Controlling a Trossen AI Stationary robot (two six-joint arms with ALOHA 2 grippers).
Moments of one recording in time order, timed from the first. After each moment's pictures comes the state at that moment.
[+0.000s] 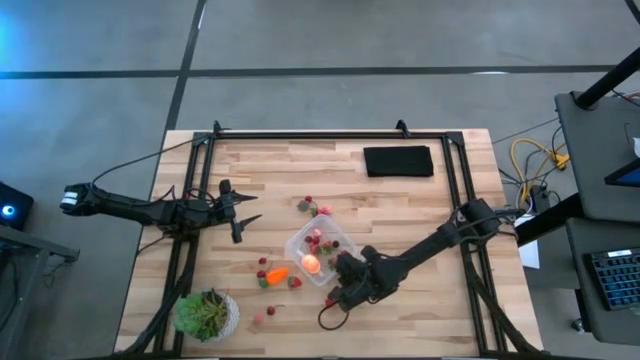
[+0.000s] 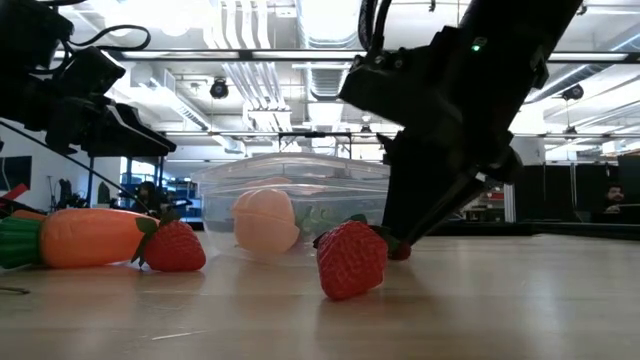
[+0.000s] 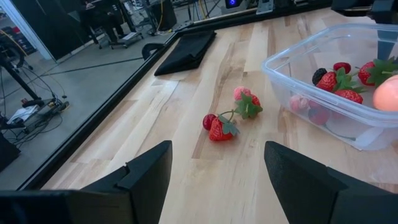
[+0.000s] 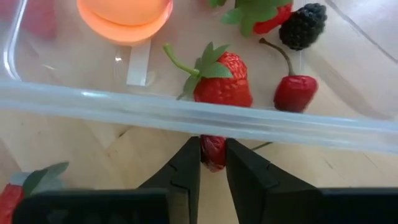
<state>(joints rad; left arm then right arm) -0.13 0.42 0.03 0.04 -0.47 0.14 0.49 2.06 1.35 -0.57 0.46 1.13</state>
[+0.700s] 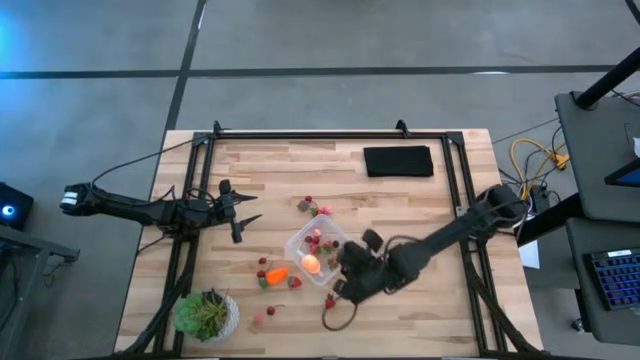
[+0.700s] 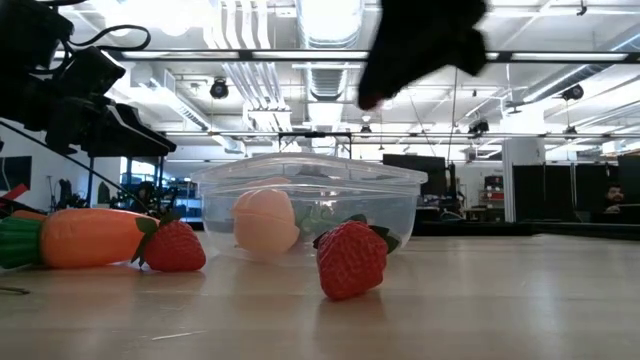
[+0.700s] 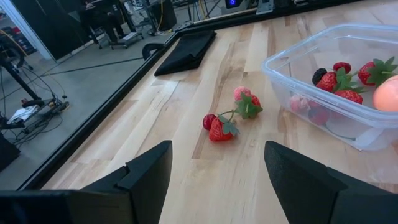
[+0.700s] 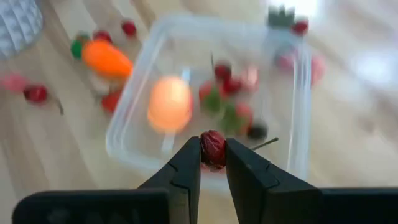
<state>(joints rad) -0.13 0.42 0.03 0.04 -0.47 0.14 0.49 1.84 1.41 -0.67 0.60 0.93</state>
